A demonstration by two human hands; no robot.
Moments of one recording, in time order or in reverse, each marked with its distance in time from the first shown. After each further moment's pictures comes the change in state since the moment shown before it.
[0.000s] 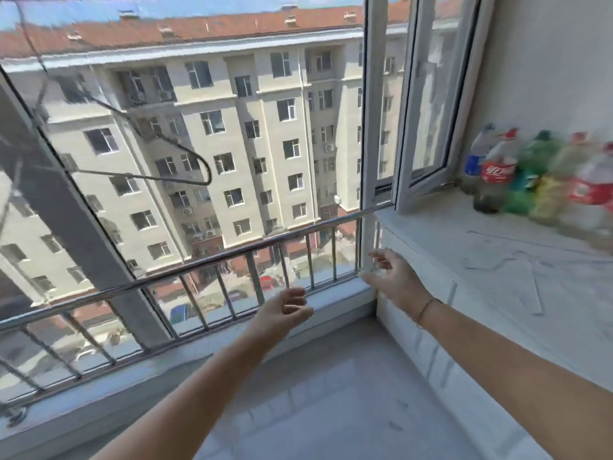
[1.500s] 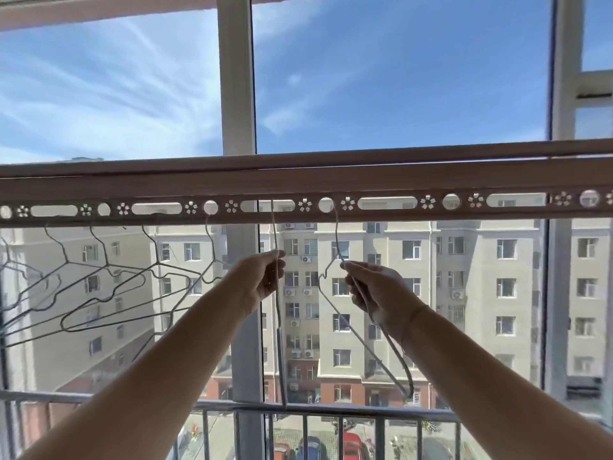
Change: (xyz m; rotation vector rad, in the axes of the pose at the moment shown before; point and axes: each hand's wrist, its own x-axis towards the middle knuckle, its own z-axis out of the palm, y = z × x) left_hand -0.078 0.212 -0.324 -0.547 0.692 0.210; right_hand 0.072 -0.377 0.158 0.787 -0.488 -0.108
